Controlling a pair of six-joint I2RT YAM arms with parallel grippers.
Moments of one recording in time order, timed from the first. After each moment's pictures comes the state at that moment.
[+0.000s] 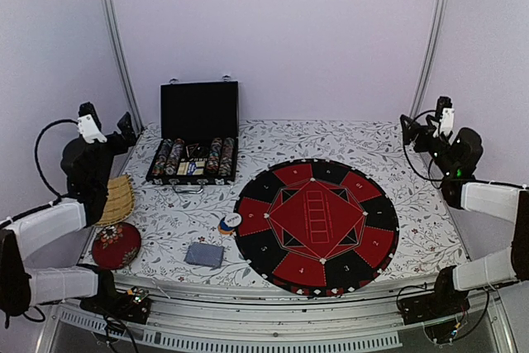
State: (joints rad) left arm -0.07 1.06 0.41 0.87 -0.25 -0.09; right arm -0.03 1.25 0.51 0.86 -0.19 0.10
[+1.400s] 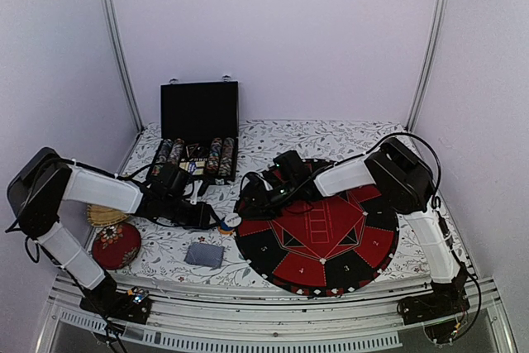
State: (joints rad) left arm -0.58 1.57 0.64 -0.03 0.26 -0.46; right arm 0.80 2.39 1.55 0.11 -0.87 0.73
